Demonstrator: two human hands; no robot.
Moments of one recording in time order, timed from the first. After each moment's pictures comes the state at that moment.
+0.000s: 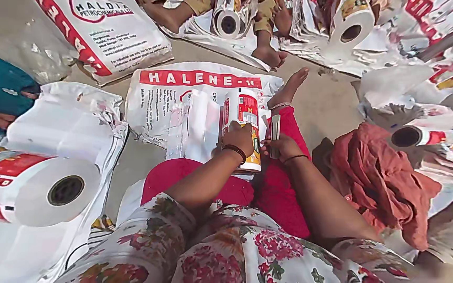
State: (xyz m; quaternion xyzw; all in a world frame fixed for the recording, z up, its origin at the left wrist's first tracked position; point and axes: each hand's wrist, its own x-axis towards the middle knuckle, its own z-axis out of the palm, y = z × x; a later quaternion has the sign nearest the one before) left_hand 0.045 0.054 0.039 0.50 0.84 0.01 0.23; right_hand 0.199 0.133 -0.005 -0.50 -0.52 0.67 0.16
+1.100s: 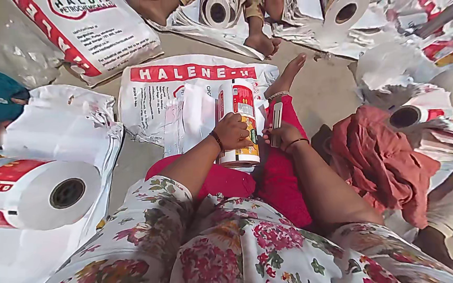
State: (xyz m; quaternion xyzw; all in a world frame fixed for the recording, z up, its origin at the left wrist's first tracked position) left_hand -0.023 0.054 -0.033 0.86 0.50 0.15 -0.03; right_hand 0.206 0.144 -0.003 -0.51 -0.48 0.69 0.18
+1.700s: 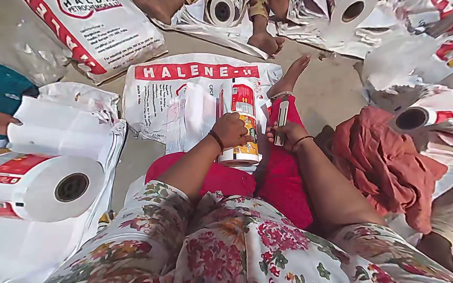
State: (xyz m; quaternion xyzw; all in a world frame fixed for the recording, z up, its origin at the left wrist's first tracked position) left_hand -0.017 0.049 -0.010 0.82 0.57 0.06 0.03; right_hand 0.219 0.160 -0.006 -0.48 -0.43 0.74 0.19
